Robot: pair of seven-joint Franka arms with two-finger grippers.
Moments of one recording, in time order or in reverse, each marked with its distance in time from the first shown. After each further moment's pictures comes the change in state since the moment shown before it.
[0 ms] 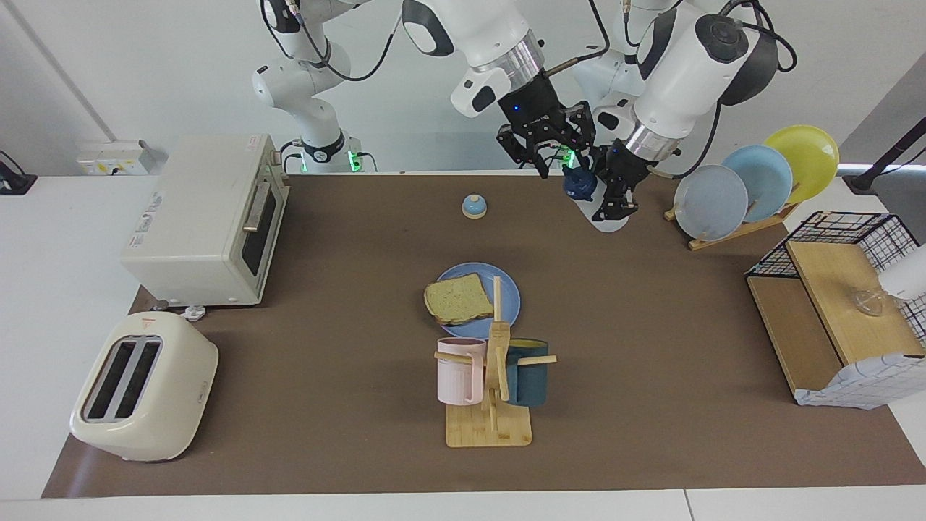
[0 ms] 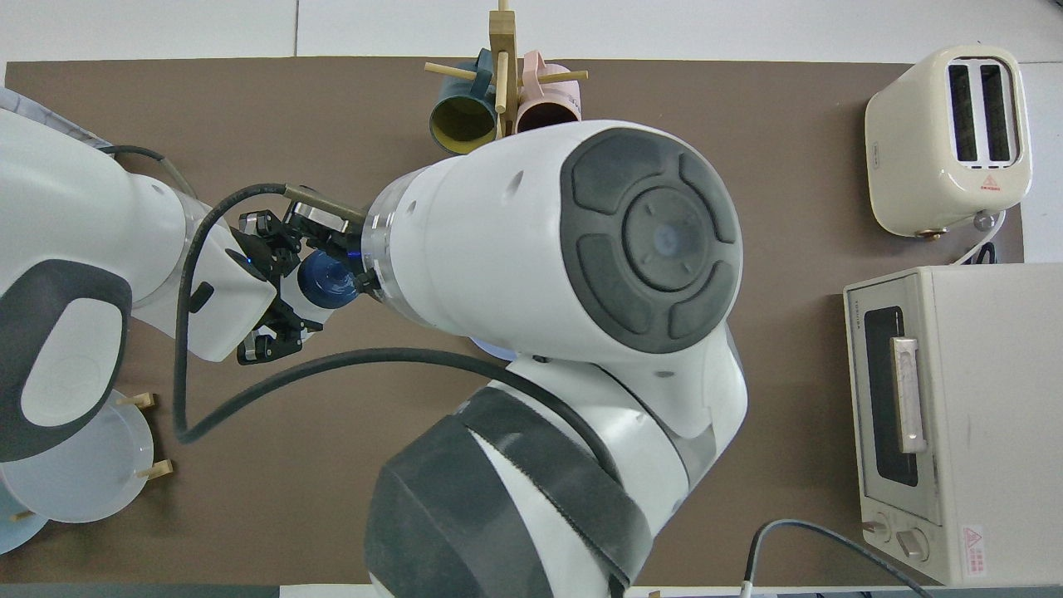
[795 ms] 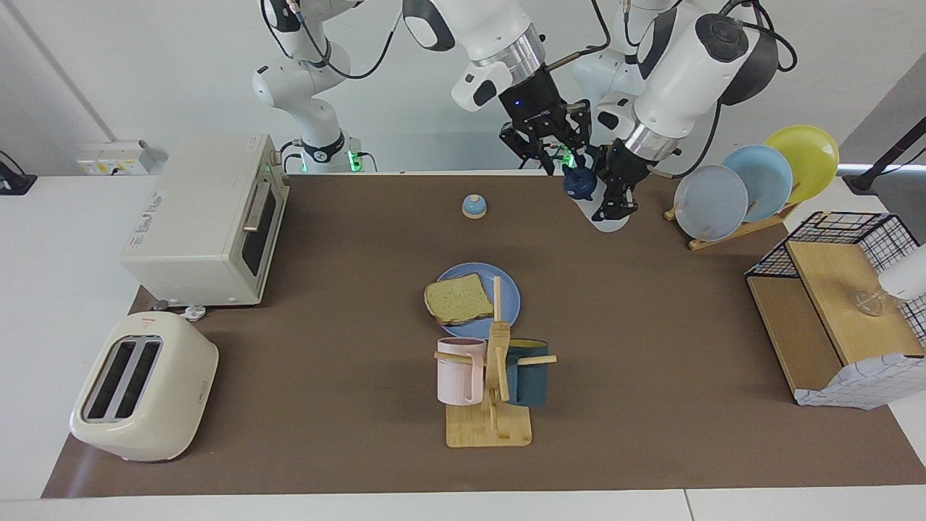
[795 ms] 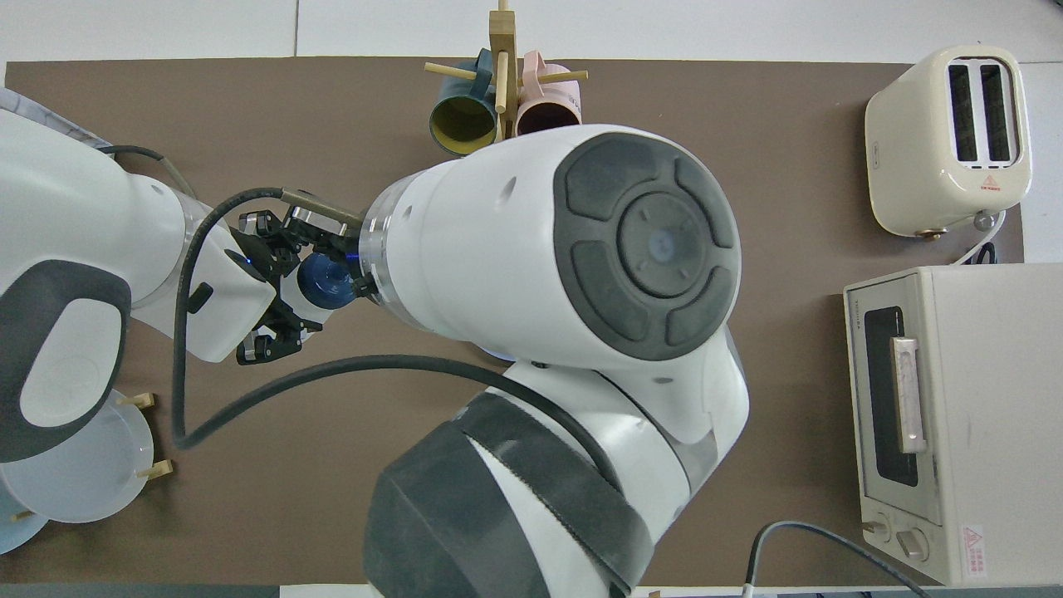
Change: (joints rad) left arm 0.000 0.000 0.000 0.000 0.000 -0.001 0.006; right arm 0.002 -0.006 -0.002 0.005 -0.008 -0.011 0.005
